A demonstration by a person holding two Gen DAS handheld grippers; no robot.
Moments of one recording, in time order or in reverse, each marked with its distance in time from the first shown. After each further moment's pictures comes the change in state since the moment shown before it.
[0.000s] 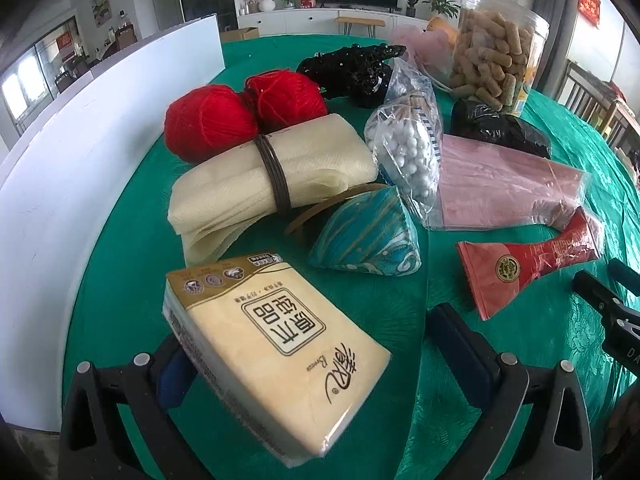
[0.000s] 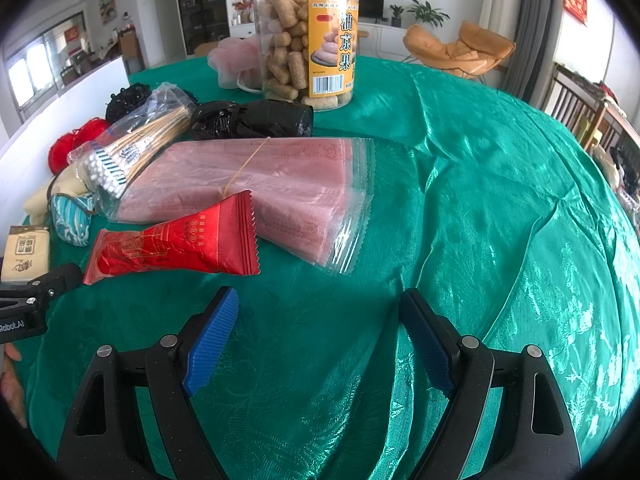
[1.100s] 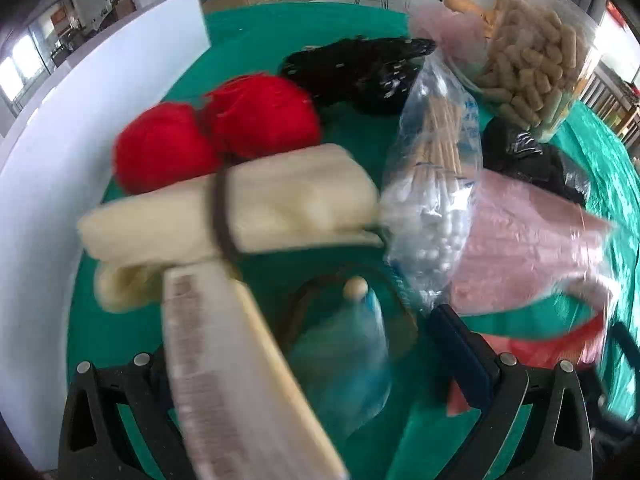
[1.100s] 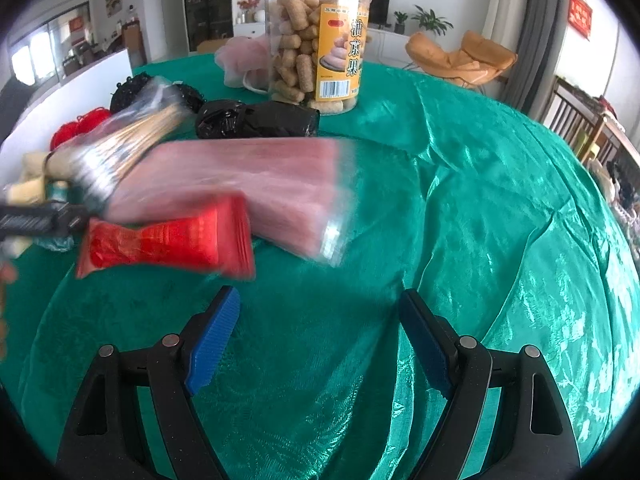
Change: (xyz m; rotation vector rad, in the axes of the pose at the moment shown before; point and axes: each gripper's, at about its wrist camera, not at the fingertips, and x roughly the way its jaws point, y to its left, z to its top) left arm 0.011 -0.075 0.020 -0.035 0.158 0.012; right arm -0.005 0.006 -0.001 -0.030 -0.006 -0.017
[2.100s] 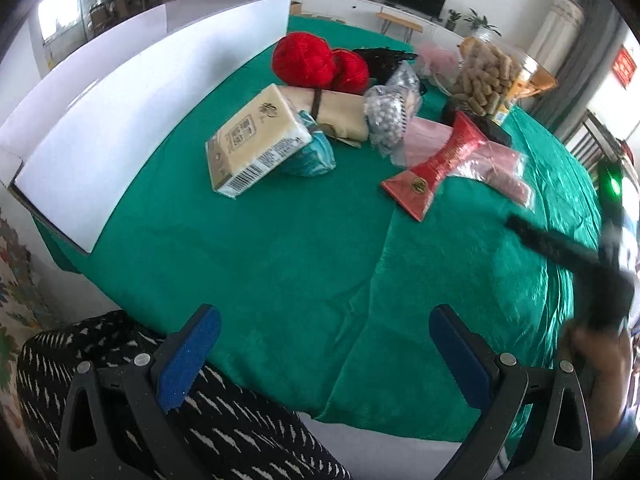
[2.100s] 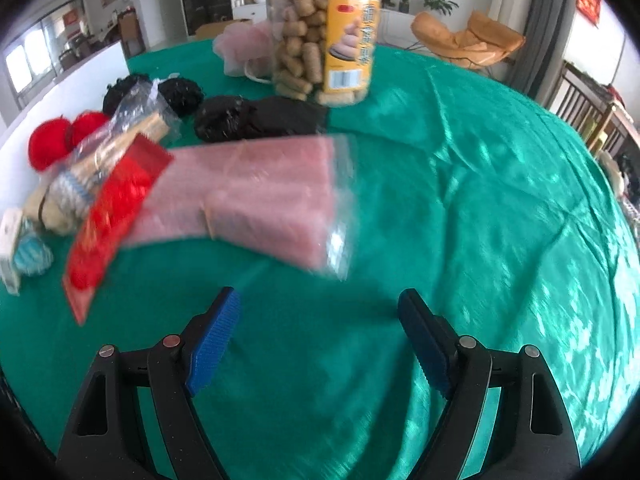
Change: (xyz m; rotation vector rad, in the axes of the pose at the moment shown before) left arm -0.118 -0.009 -0.188 -0.185 -0.097 -0.081; right arm 0.005 0.004 0.012 -0.007 0.073 -0.006
